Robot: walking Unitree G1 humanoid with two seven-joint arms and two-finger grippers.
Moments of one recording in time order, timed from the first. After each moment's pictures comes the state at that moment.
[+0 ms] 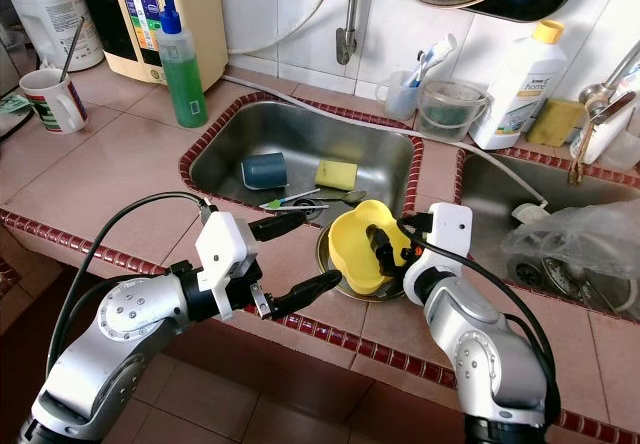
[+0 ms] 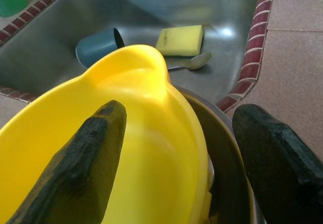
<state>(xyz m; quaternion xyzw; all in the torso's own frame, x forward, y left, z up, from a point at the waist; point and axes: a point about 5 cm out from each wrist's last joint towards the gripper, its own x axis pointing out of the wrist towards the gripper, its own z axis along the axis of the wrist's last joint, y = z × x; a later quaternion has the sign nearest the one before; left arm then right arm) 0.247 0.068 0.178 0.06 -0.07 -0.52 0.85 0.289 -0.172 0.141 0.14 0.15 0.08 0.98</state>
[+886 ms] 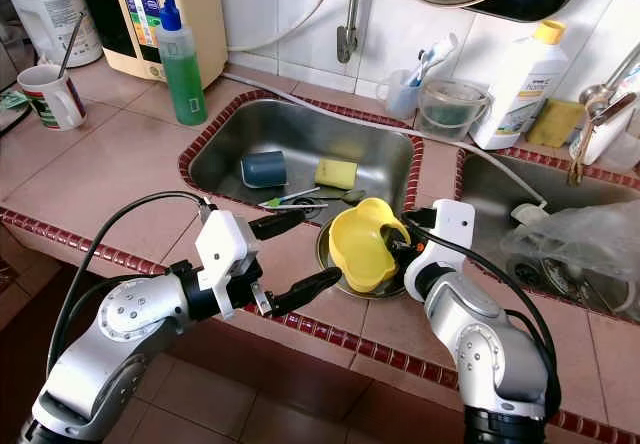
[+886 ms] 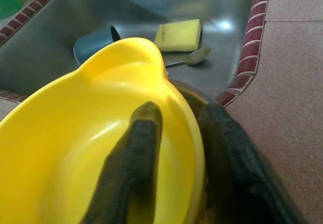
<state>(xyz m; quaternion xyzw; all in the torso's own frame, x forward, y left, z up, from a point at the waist) 0.249 0.068 0.178 0.06 -0.07 -0.51 0.85 0.290 -0.174 0.140 0.16 0.16 0.07 0.97</state>
